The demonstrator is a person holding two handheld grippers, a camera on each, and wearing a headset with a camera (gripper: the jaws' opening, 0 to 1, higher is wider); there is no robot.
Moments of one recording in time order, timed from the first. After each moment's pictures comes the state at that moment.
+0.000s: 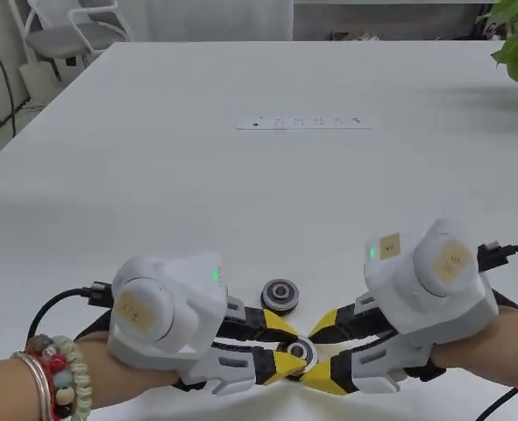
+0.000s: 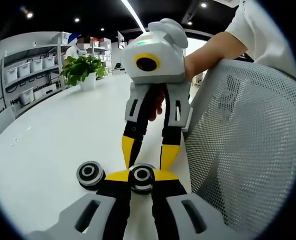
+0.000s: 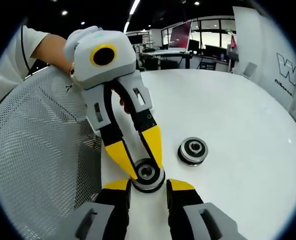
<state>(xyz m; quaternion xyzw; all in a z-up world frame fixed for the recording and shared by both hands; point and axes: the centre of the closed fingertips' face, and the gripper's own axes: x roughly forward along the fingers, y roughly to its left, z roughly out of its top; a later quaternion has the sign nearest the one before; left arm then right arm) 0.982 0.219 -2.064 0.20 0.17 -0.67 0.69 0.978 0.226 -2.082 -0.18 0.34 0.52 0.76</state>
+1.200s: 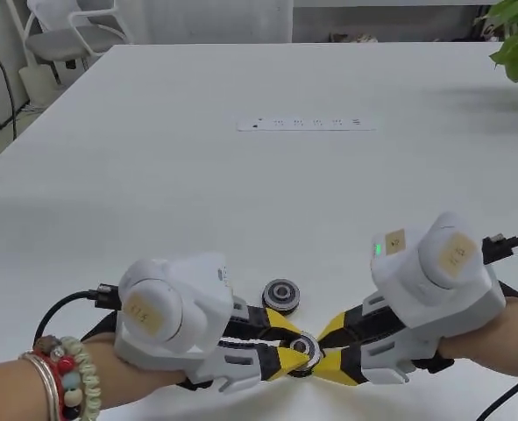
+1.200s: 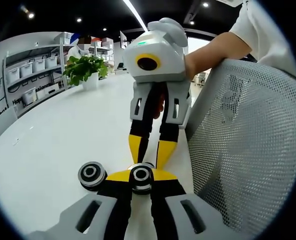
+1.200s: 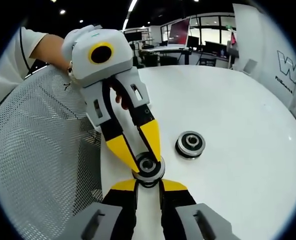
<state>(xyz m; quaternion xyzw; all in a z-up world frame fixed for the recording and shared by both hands) 0.985 0.217 -2.063 0.20 0.17 -0.67 0.70 0.977 0.217 -2.085 -0.18 0.36 0.52 0.75</state>
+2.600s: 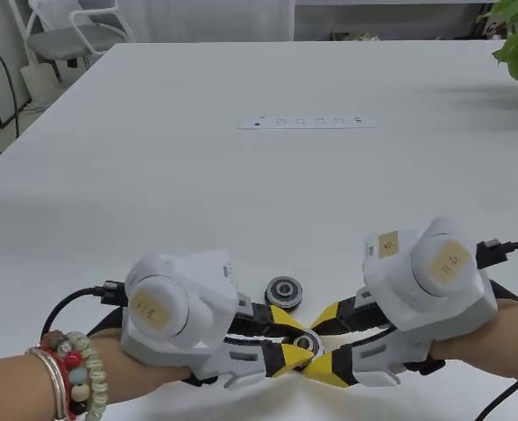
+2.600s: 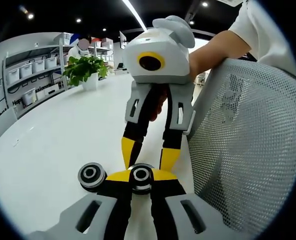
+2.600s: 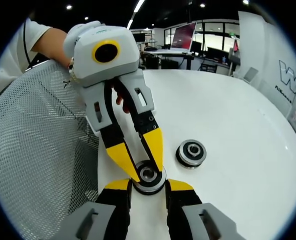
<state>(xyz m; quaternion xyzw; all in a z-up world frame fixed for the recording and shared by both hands) 0.985 0.215 -2.063 0.21 0.16 -0.67 0.70 0.983 0.226 -2.084 -0.21 0.33 0.52 0.76</state>
